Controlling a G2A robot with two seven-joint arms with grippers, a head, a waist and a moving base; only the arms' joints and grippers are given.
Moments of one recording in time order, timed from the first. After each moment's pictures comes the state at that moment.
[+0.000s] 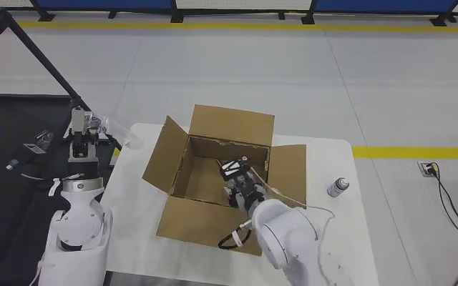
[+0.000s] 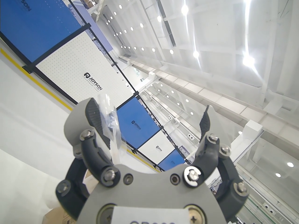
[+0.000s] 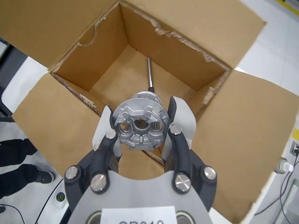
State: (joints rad) left arm 1.07 -1.27 -1.68 -1.64 0.16 -0.37 0.11; right arm -0.86 -1.51 0.92 -1.76 -1.42 0.19 1.12
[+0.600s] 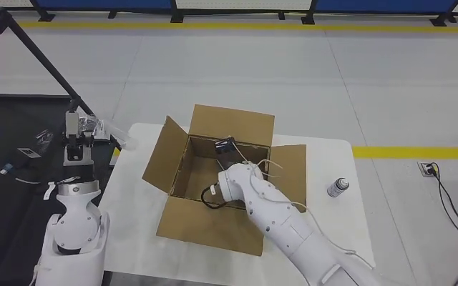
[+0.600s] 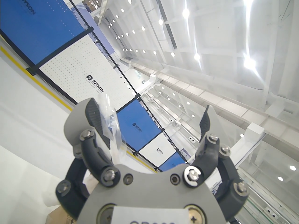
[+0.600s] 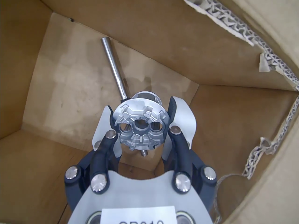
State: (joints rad) left arm 1.08 -1.27 -1.70 -1.65 0.16 -0.37 0.11; right arm -0.36 -1.73 0.71 -0.77 -1.18 0.47 0.94
